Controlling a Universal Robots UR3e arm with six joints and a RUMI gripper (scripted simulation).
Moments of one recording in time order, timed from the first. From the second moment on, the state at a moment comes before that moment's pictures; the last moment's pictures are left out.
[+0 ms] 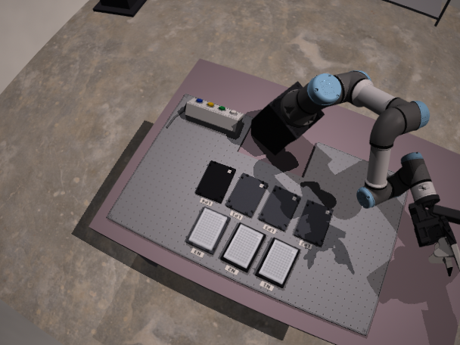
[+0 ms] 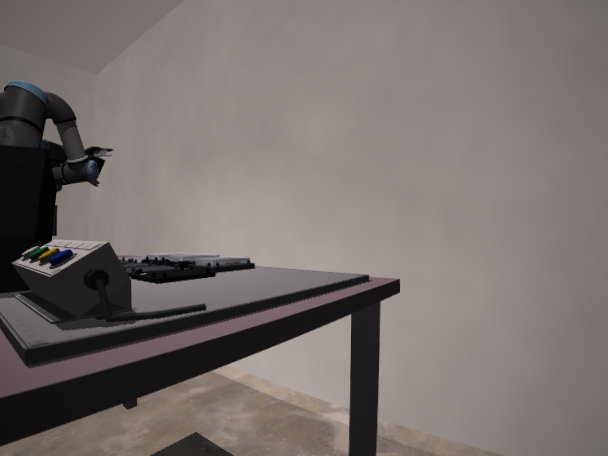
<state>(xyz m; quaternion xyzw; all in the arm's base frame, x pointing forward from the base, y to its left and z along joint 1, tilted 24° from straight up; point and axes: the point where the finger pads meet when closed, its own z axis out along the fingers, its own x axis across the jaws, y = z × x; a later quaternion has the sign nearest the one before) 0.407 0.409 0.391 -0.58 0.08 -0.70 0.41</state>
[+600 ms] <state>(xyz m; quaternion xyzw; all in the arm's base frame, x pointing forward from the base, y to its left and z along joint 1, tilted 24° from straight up) 0.407 0.409 0.391 -0.58 0.08 -0.70 0.41</state>
